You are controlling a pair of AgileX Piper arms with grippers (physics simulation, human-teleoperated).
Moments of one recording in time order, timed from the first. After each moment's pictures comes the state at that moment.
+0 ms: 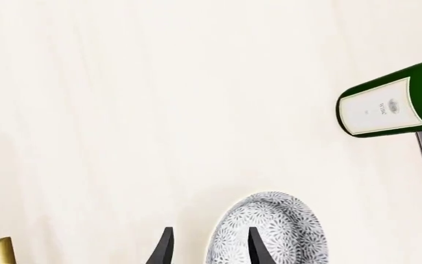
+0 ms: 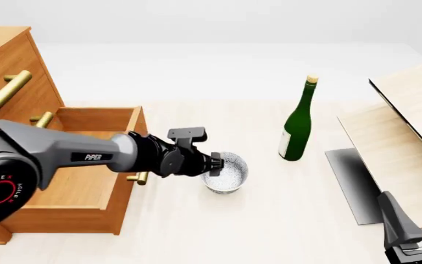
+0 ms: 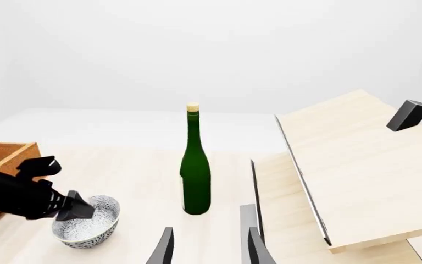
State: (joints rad) left arm -0.62 2.01 -1.15 0.09 -0.46; right arm 0.08 0.02 0.00 -0.01 0.00
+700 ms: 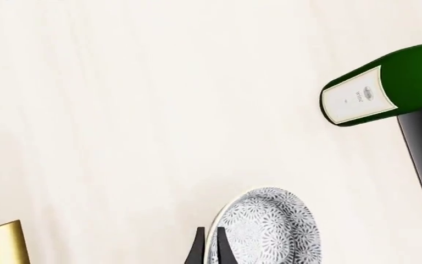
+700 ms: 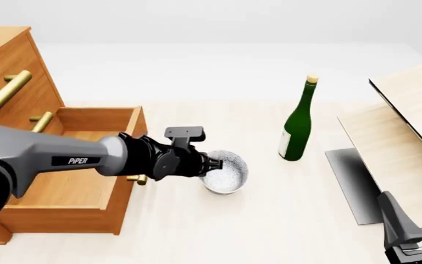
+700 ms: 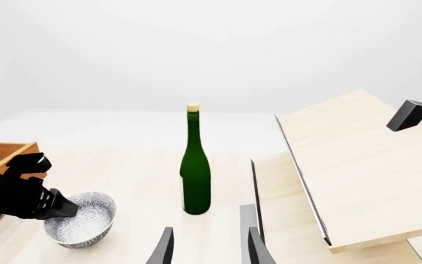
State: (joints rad) left arm -0.63 1.94 -1.09 0.07 -0.44; right arm 0.08 0.02 0.00 -0.01 0.00
